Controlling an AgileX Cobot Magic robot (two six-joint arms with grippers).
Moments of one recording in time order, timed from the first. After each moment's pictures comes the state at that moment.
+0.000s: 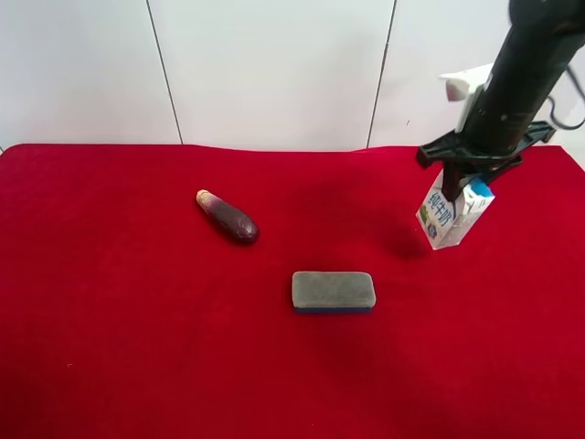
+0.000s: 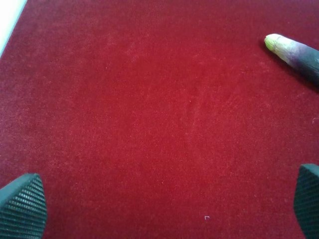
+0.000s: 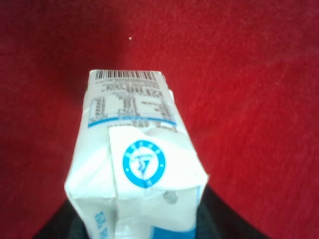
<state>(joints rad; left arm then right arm) 0.03 0.00 -0.51 0.00 1.06 -0.06 0.20 1.70 -1.28 -0.04 1.04 -0.06</state>
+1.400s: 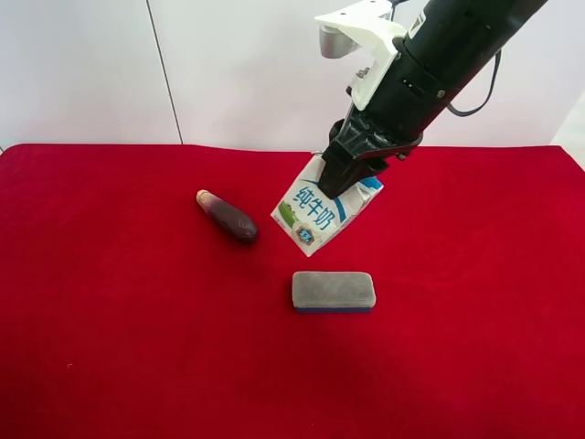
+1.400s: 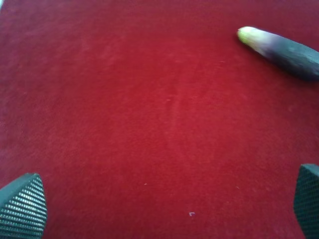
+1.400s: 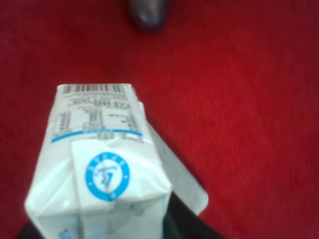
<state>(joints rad) 0.03 0.00 -0.51 -0.10 1.06 0.07 0.54 1.56 -1.28 0.36 0.98 -0.59</state>
